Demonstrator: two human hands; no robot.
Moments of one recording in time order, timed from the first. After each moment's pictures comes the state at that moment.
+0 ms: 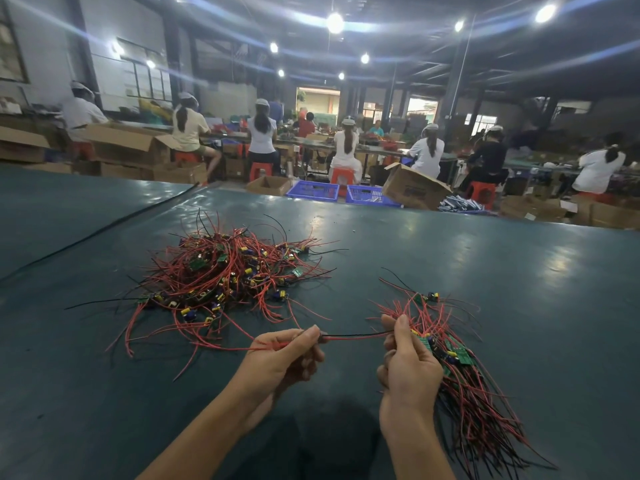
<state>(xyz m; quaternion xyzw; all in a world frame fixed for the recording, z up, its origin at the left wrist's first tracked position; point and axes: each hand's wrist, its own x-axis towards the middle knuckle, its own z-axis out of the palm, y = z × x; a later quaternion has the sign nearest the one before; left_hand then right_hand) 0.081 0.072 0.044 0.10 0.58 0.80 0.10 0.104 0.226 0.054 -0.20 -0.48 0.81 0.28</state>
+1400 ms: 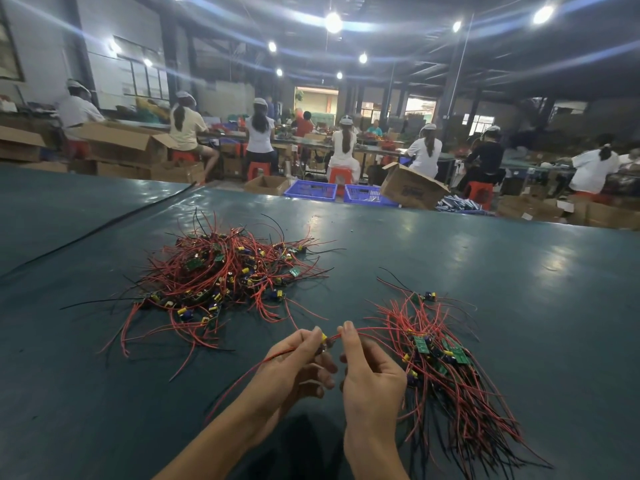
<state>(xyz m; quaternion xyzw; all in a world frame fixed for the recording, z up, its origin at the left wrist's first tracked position) 0.087 0.082 0.034 0.16 0.64 0.74 0.13 0.120 0.188 0.049 -0.13 -0.55 0.78 0.26</state>
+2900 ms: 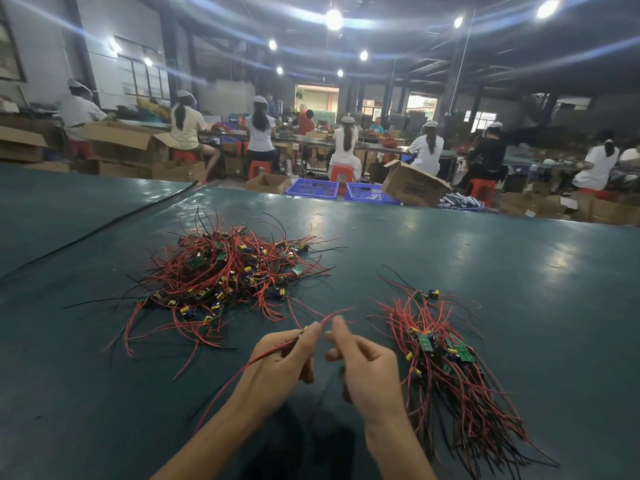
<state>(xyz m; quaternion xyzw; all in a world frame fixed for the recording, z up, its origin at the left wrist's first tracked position) 0.078 0.077 0.036 0.19 0.74 0.64 -0.04 0.116 0.200 0.058 -0.11 -0.66 0.73 0.13</state>
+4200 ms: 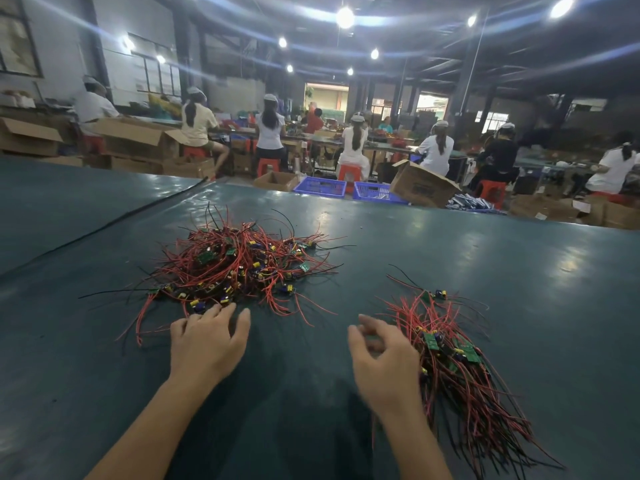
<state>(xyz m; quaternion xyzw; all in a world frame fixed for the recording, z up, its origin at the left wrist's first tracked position) 0.031 -0.009 0.008 -0.07 0.97 0.17 -0.15 0.102 0.221 0.041 -0.07 -0.83 0.50 0.25</state>
